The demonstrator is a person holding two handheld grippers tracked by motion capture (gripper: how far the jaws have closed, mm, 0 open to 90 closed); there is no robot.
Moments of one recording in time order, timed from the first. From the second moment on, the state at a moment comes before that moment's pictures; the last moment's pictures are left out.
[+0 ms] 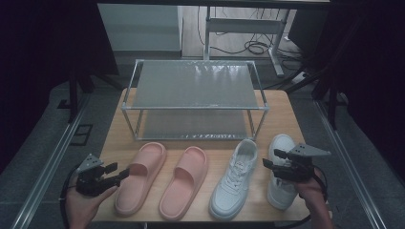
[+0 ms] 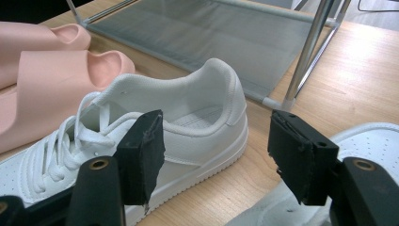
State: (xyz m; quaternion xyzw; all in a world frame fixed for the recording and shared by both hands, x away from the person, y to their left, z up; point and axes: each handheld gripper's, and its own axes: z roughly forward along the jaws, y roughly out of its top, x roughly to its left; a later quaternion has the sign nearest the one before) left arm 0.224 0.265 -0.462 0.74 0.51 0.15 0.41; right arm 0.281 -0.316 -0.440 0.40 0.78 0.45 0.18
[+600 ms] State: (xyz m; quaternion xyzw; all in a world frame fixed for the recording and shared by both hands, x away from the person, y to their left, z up) left arm 0.226 0.217 -0.478 0.76 0.50 0.13 0.39; right arm 0.278 -0.319 -0.436 0.39 0.78 0.45 0.19
